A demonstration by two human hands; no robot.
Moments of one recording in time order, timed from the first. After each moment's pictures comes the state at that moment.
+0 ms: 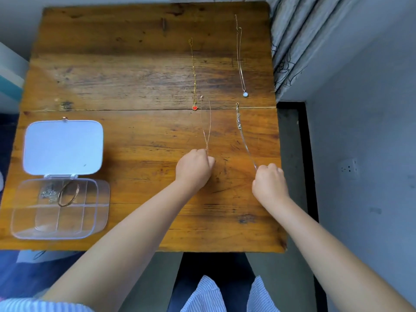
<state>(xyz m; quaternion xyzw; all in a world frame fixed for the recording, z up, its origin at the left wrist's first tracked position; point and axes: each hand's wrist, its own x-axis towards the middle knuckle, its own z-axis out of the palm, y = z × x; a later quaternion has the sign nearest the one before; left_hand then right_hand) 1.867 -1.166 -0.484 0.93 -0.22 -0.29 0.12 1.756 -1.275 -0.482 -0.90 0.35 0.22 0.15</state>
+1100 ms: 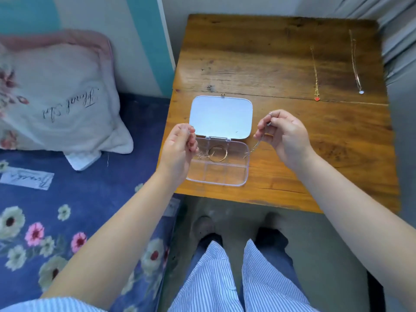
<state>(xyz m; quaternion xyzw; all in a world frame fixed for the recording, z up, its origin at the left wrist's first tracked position) 1.959 -0.806 -0.385 0.59 0.05 -0.26 0.76 1.895 -1.000 -0.370 -0.53 0.27 -0.03 0.80</state>
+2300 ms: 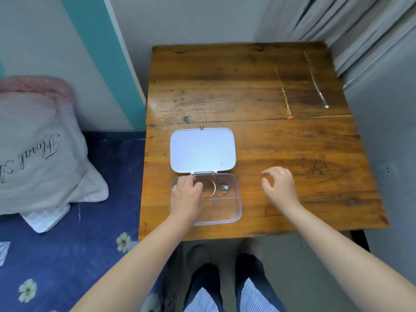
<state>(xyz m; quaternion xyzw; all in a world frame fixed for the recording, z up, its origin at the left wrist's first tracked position) 1.973 -0.830 -0.450 0.91 -0.36 -0.19 0.02 1.864 -1.015 -0.455 -0.89 0.36 -0.02 0.28</state>
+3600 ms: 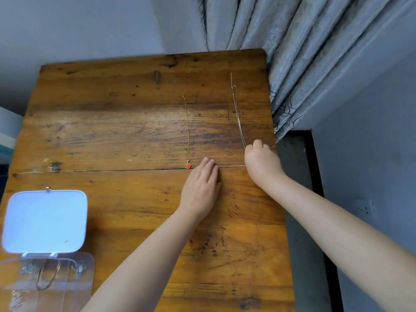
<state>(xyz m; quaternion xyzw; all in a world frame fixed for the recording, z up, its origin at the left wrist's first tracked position) 1.941 -1.229 -0.517 0.90 -0.40 -0.14 0.03 1.900 -1.381 -0.498 -0.97 0.20 0.12 0.09</state>
